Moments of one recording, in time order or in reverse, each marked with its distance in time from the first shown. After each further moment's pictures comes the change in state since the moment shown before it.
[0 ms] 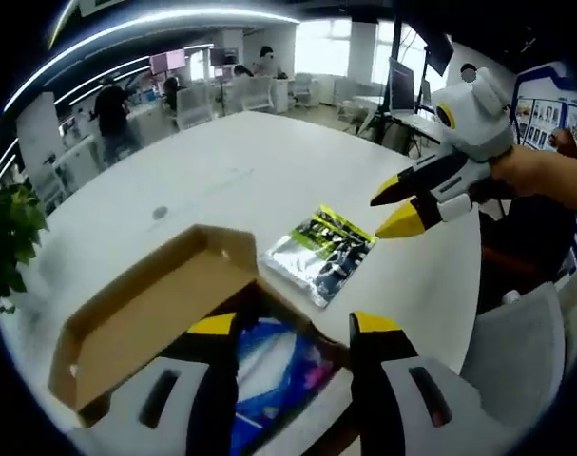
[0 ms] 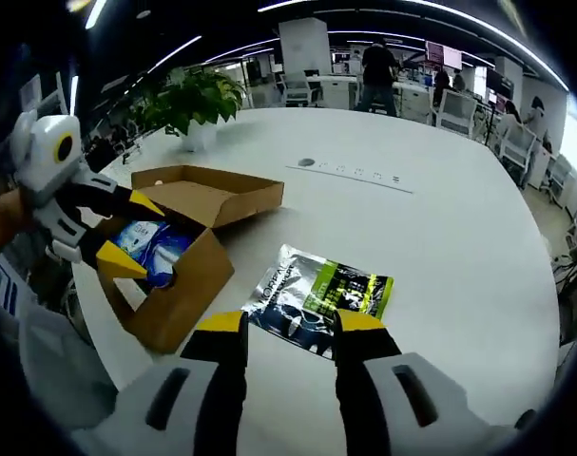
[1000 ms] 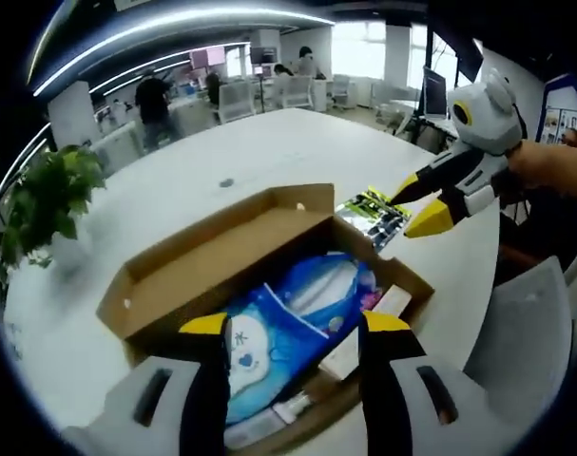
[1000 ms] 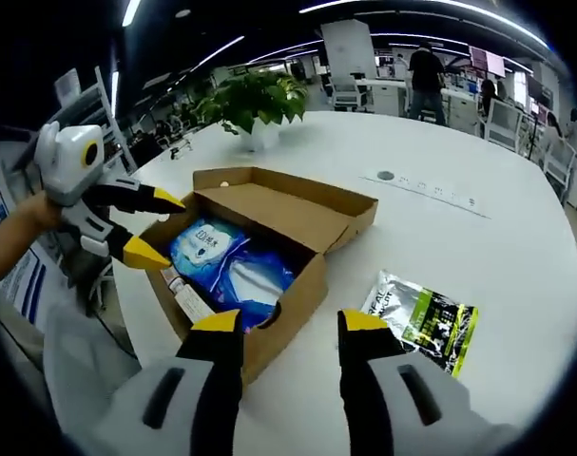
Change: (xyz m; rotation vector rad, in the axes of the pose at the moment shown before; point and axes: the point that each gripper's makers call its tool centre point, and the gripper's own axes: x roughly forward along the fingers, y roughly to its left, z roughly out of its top) left arm -0.076 0.062 -0.064 -0.087 0.000 0.165; right arm 0.031 0.102 0.019 -0.073 0.003 0.206
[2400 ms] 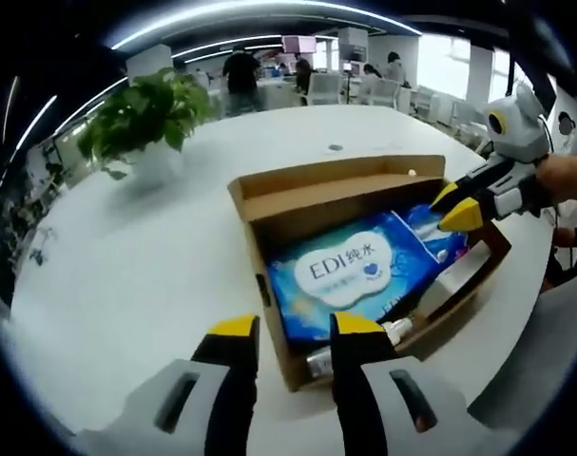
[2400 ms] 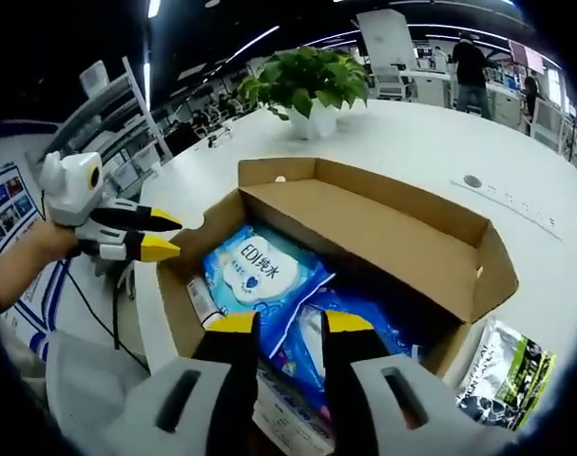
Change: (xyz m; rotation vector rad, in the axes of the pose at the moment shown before) left arm -0.046 0.100 -0.098 -0.250 0.016 0.270; right arm 0.101 0.075 0.022 -0.031 0.042 0.178
